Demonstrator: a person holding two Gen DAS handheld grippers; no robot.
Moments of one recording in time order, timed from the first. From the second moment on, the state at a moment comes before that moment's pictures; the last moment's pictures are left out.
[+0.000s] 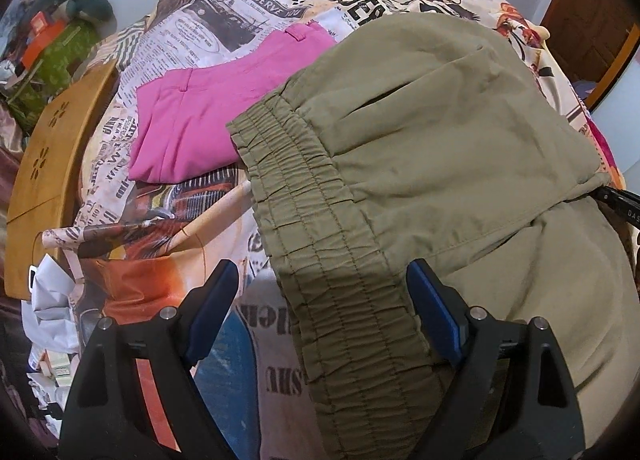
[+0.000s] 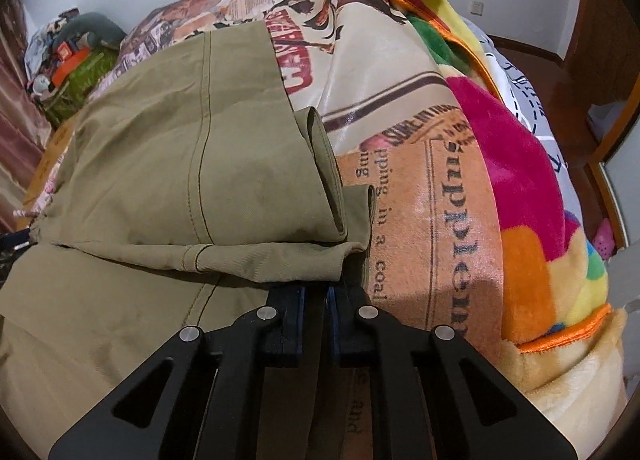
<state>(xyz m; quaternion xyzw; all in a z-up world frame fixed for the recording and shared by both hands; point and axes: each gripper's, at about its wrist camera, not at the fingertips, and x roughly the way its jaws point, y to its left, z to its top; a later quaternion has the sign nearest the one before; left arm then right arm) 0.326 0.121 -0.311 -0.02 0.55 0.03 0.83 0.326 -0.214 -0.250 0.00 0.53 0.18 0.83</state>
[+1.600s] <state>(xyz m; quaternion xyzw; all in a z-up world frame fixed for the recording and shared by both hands) 0.366 0.131 -0.332 0.03 0.55 0.07 0.83 0.348 -0.192 -0.254 -0.07 0.50 0.19 0.85</state>
